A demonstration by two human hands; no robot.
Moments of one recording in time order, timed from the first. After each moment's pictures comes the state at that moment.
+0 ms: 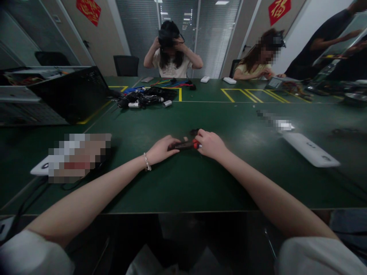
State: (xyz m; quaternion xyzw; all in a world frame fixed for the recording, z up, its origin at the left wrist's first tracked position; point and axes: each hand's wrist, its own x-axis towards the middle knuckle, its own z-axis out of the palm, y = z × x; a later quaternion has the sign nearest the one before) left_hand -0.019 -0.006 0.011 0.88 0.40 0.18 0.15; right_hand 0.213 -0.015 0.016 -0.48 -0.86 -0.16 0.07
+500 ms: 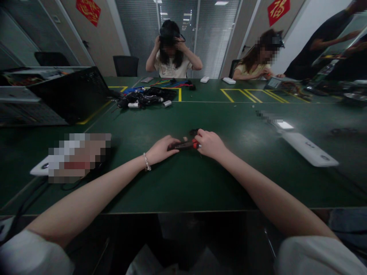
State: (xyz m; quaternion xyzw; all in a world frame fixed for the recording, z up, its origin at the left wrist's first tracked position) left_hand -0.019 -0.006 0.011 0.88 0.40 0.18 0.16; right_hand 0.212 -0.017 0.019 -0.47 -0.86 -0.18 0.06
